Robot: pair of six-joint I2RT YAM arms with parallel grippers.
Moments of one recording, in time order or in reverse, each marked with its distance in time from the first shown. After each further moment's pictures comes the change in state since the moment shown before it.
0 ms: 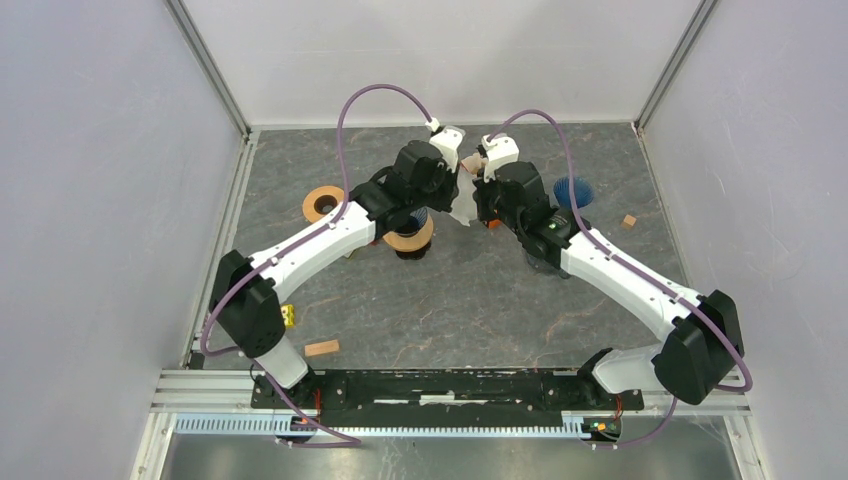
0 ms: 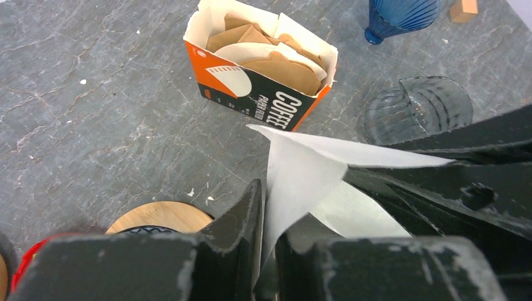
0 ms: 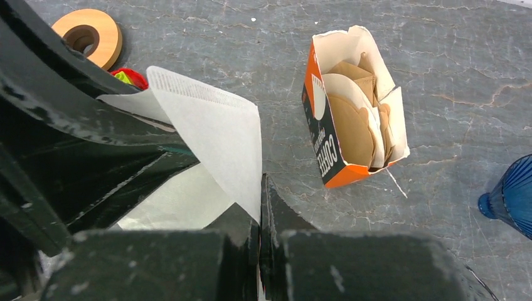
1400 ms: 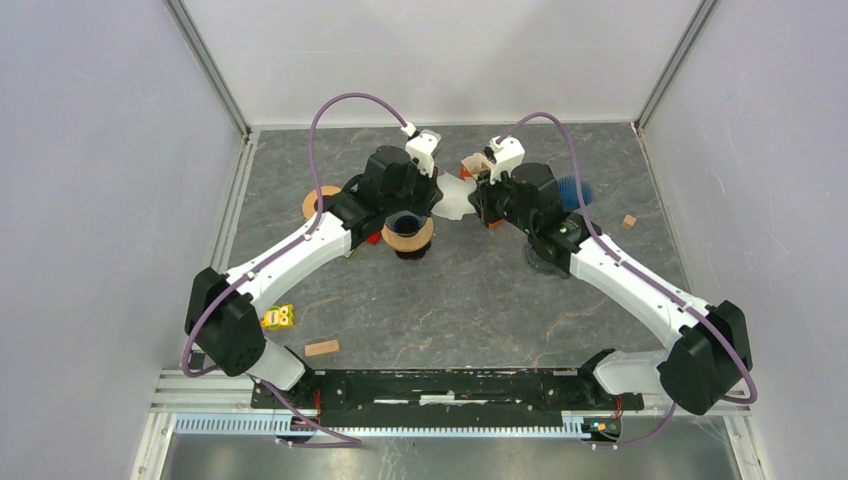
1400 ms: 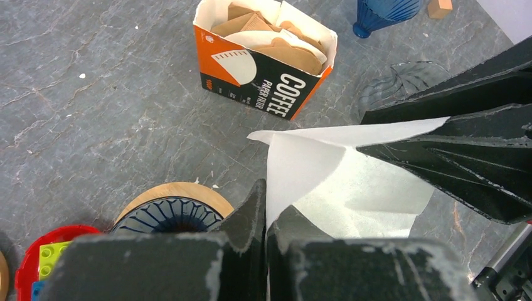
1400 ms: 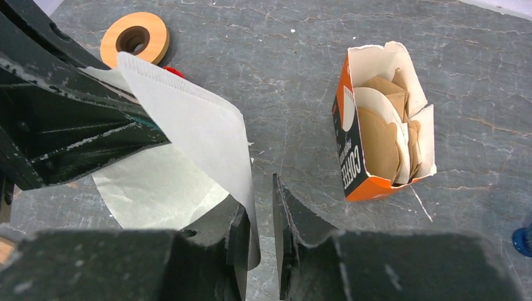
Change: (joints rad) left arm 0.083 -0.140 -0.166 0.083 0.156 0.023; right arm -0.051 -0.052 -0.057 0.074 -0.181 -0.026
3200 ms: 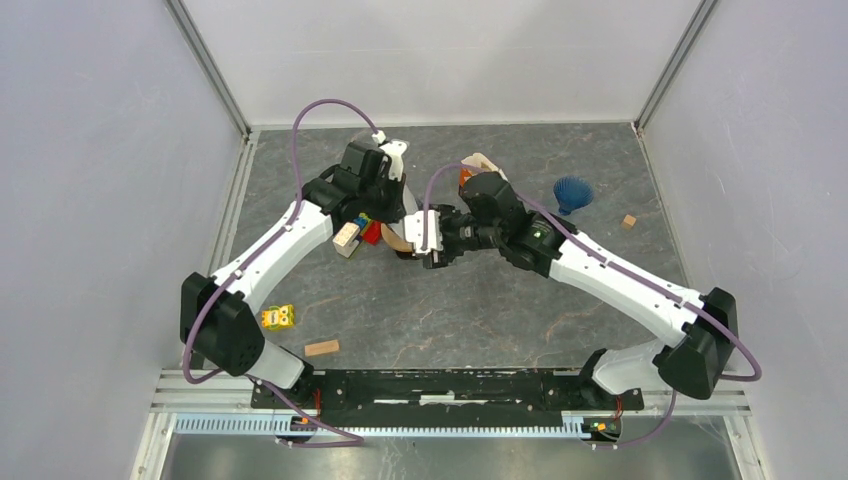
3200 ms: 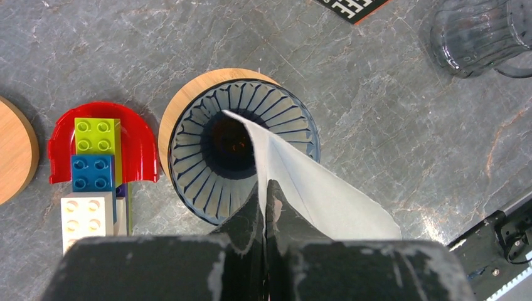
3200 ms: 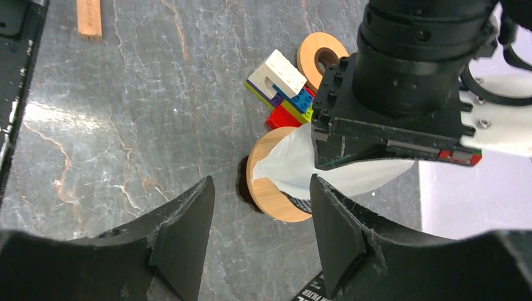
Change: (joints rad) left arm 0.161 -0.017 0.039 -0.376 0.078 -0.008; right arm 0.251 0.058 0.196 -0.261 -0.507 -0.916
